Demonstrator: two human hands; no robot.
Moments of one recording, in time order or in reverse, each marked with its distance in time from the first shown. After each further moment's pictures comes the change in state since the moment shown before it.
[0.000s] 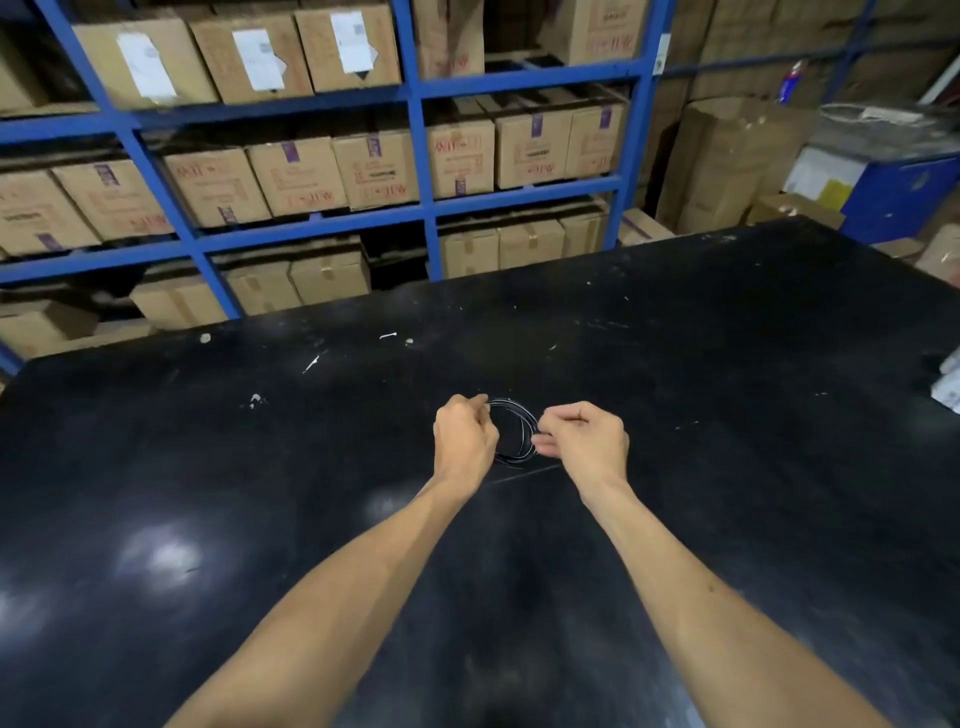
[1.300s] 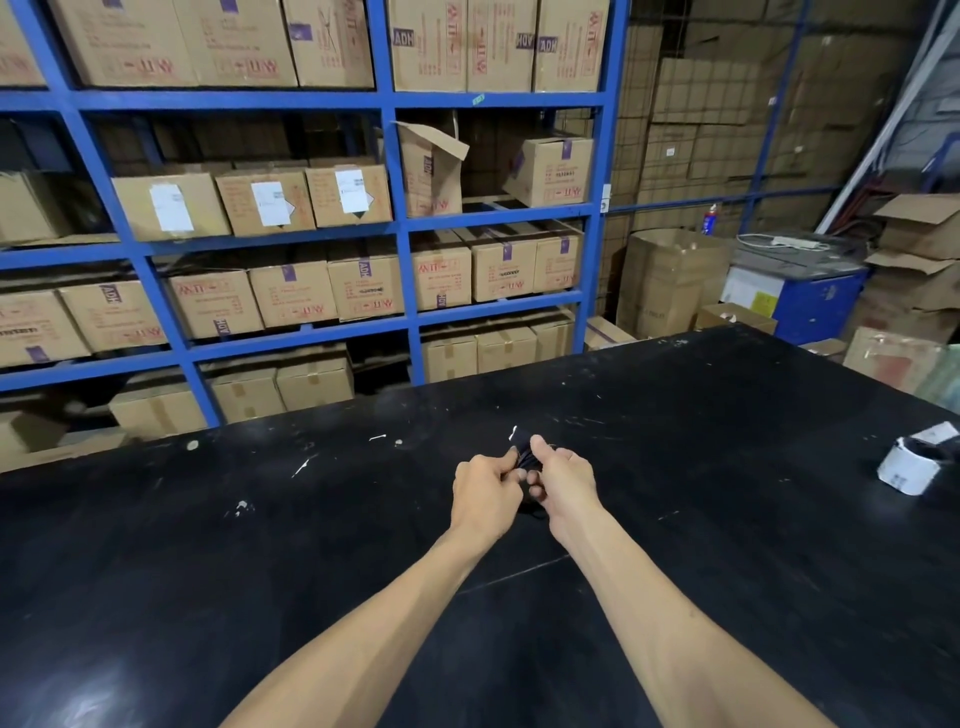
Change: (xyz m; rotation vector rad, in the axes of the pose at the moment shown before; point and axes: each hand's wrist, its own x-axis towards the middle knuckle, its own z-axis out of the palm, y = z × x) left_hand 0.001 0.063 -0.039 -0.128 -0.175 0.112; right_hand -0.010 -0.075 0.025 0.297 -0.041 0.199
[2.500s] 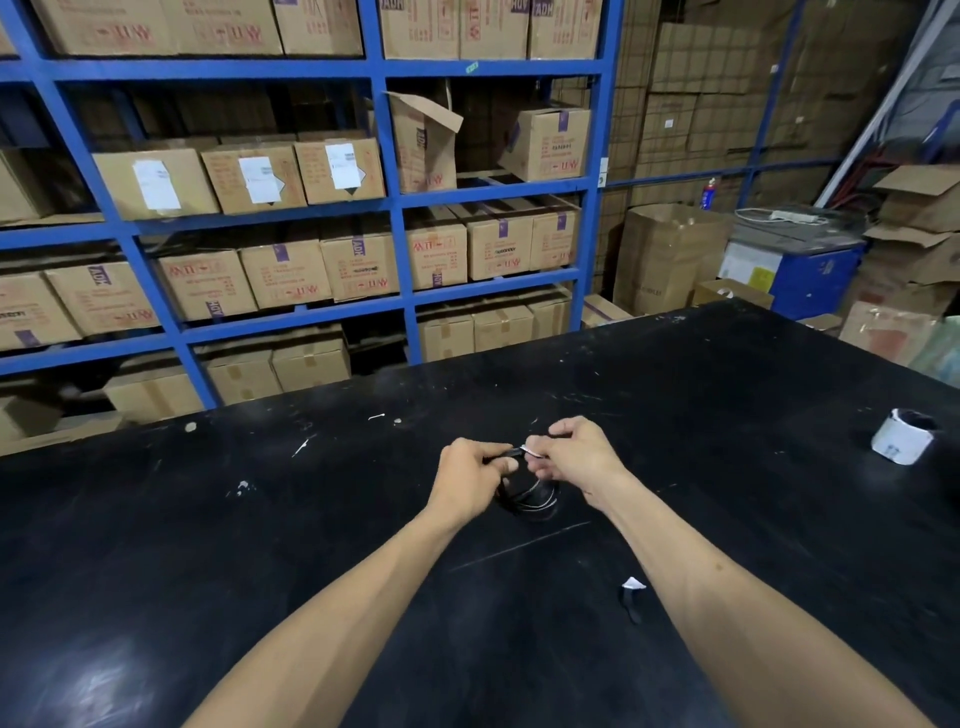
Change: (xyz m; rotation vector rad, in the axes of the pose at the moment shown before) left_hand 0.007 -0.026 -0.012 -0.071 -0.141 -0.043; right_hand 0.008 -0.009 -0.023 -0.479 -0.117 -0.146
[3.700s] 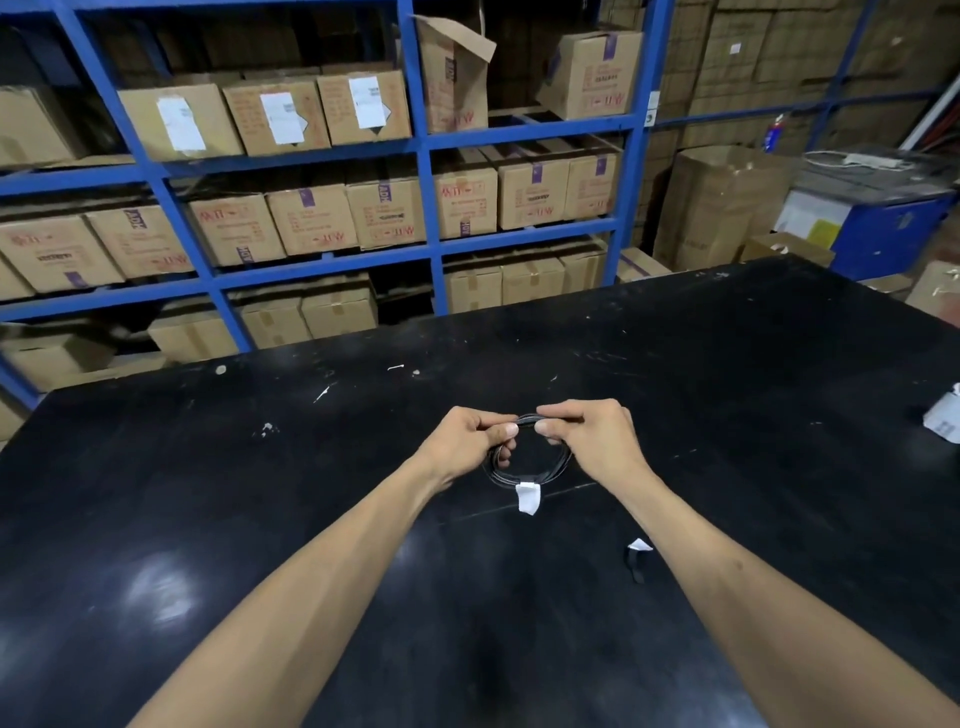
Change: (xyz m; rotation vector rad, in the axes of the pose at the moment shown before) left_hand -0.001 -0.011 -0.004 -0.381 -0.222 -0.187; right_hand 0.007 0.037 -0.022 -0.297 -0.015 -0.344
